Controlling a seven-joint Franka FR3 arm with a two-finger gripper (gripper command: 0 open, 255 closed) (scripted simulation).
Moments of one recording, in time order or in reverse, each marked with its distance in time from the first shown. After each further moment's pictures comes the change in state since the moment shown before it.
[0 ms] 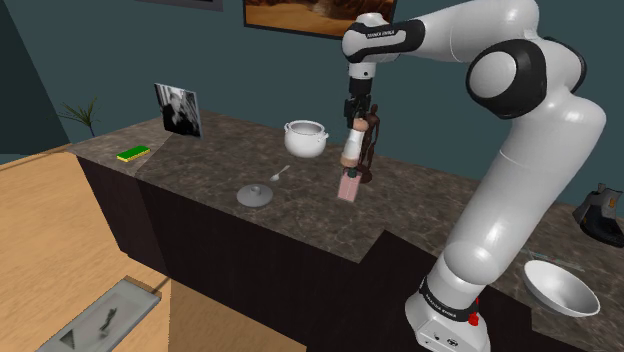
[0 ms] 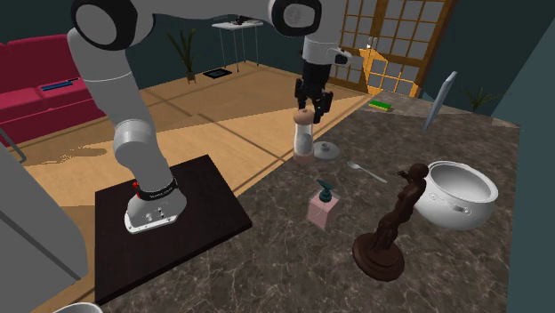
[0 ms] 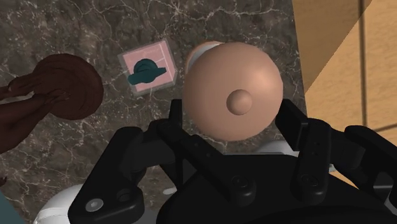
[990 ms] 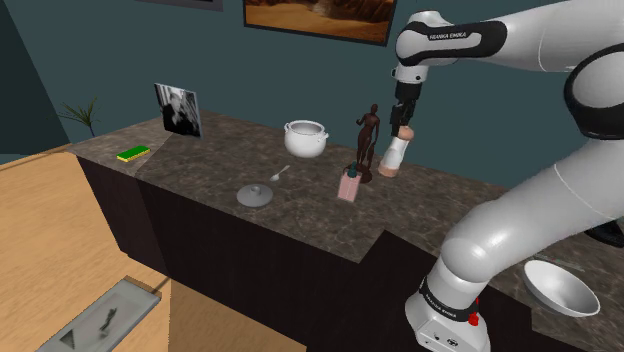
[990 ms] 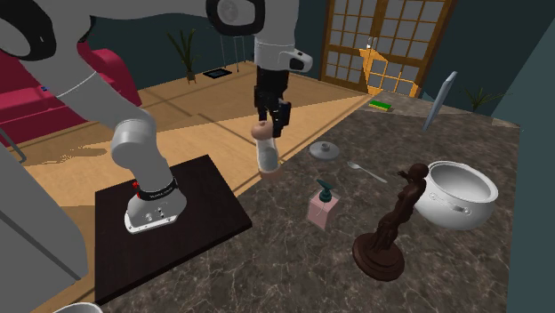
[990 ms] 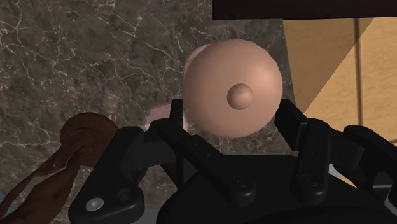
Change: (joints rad) arm -0.082 -0.404 -0.044 -0.345 -0.158 -0.030 -0.072
